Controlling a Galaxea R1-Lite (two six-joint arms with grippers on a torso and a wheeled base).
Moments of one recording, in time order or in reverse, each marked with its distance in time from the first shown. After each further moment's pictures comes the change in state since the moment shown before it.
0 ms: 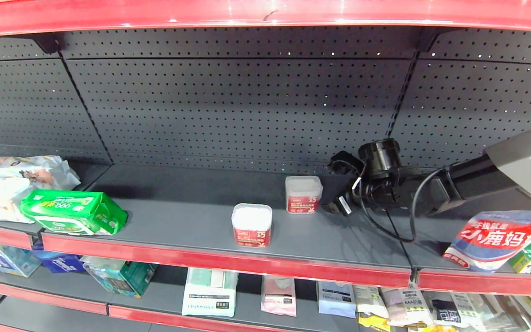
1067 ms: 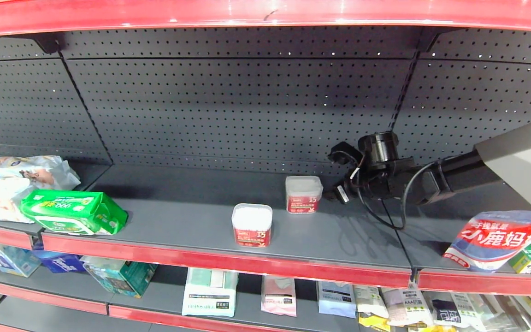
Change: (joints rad) left arm -0.001 0.000 0.000 0.000 0.000 0.000; right arm -0.025 0.059 -0.114 -0.011 -0.009 -0.007
